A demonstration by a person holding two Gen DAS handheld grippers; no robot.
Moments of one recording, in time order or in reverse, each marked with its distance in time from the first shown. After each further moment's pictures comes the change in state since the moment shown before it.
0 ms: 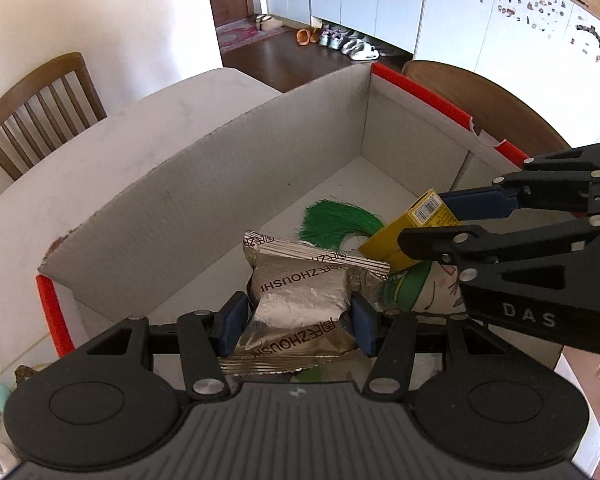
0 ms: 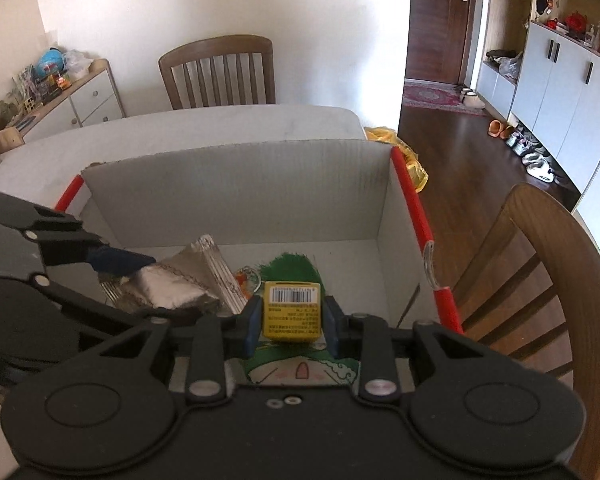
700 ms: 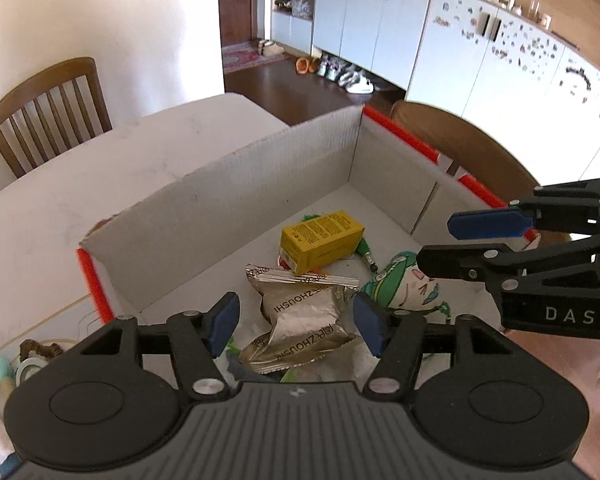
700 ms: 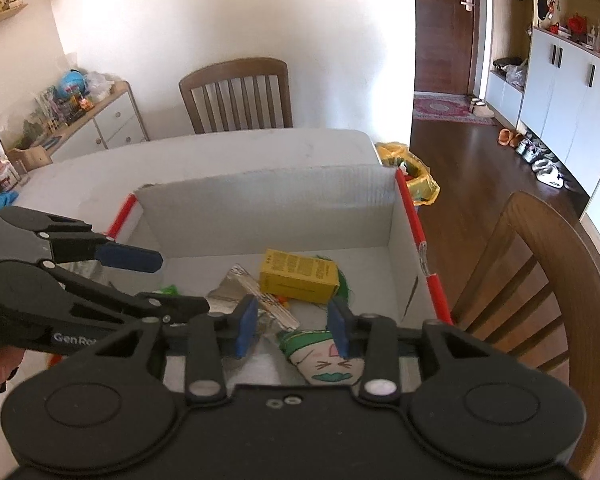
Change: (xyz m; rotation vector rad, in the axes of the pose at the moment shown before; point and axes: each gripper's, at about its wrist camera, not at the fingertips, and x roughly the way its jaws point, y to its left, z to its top) left arm -0.050 0.016 -0.013 -0.076 -0.098 -0.054; right arm -0.052 0.008 -0.004 0.020 -0.052 0.055
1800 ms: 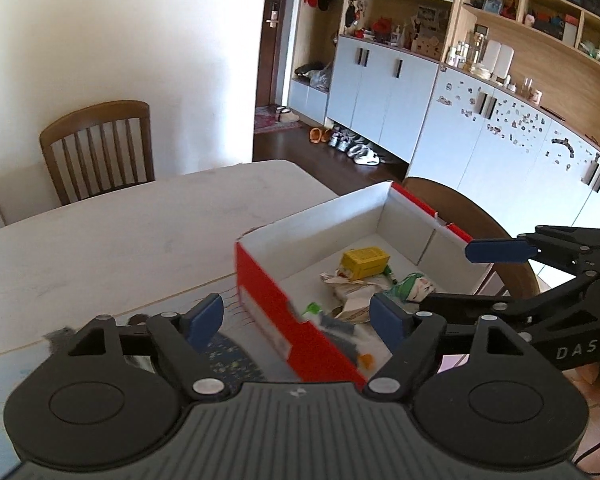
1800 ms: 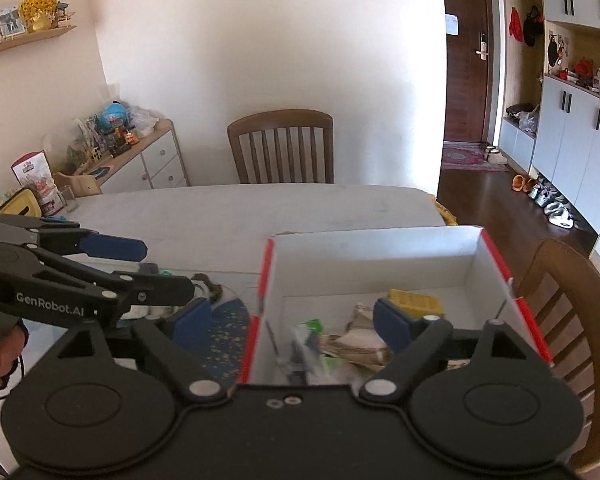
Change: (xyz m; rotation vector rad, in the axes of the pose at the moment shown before) left arm -0.148 0.087 -0.060 -0.078 -0.213 -0.013; right arm -0.050 0.137 0.000 -0.020 -0.150 0.017
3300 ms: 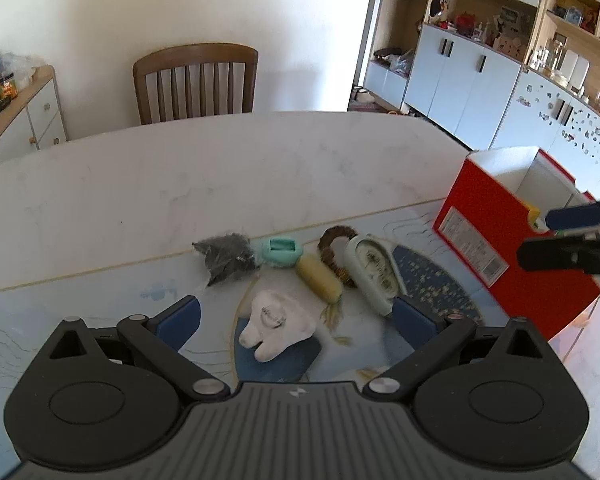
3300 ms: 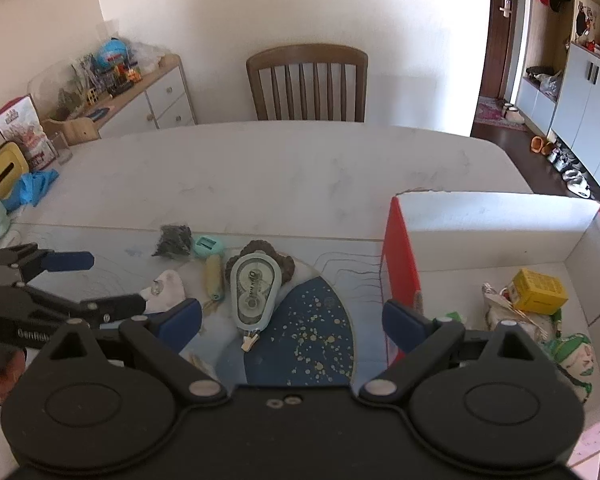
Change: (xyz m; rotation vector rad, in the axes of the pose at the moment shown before) left arm 0.020 0.195 -0.097 -0.123 0.056 0.137; right arm 0.125 0.112 0.002 -0.009 0.192 -0.027
